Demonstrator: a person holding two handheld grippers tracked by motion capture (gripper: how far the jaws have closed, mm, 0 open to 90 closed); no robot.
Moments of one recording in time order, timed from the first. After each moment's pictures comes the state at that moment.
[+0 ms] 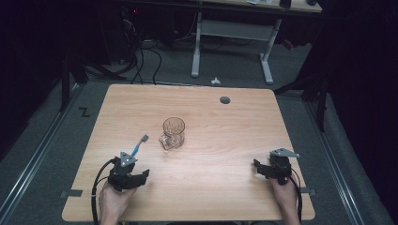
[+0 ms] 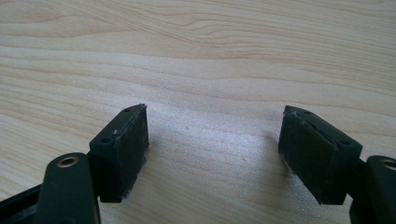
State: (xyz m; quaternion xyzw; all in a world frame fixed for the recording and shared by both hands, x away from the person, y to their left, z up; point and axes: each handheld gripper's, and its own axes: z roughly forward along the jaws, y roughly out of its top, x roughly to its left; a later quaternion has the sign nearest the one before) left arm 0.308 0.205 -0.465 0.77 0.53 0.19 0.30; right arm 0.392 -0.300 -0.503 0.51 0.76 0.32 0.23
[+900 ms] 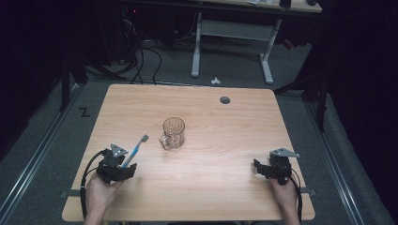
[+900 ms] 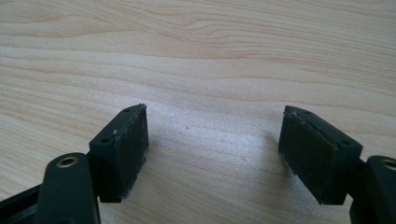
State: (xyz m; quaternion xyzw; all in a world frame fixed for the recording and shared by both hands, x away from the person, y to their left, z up) left arm 0.324 0.233 -0.451 0.78 0.54 0.21 0.25; right arm 0.392 -0.300 -0.503 0.51 0.76 0.32 0.23
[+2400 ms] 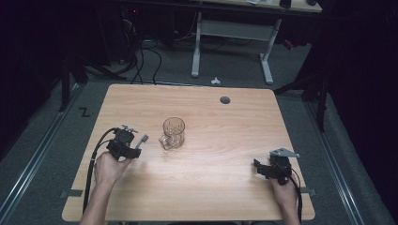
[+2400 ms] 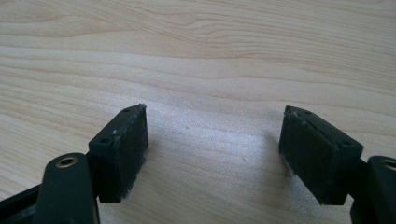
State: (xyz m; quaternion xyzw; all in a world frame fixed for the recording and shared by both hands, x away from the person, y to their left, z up) left arm 0.398 0.222 -0.439 0.80 0.54 0.16 0.19; right arm 0.392 -0.301 -0.503 0.51 0.76 0.32 0.23
